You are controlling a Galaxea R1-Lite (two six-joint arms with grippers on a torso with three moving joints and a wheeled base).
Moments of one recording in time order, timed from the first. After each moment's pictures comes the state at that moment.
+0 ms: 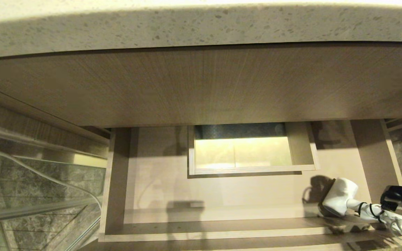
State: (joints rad) left arm 0.00 0.00 0.00 -0.23 0.00 -0.01; right arm -0.24 1.52 -0.74 0.49 -0.40 -0.90
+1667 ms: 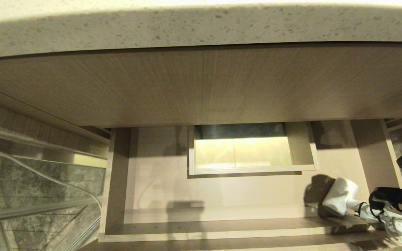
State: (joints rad) left arm 0.00 0.00 0.00 -0.23 0.00 -0.01; right arm -0.24 1.66 -0.74 0.38 -0.41 -0.90
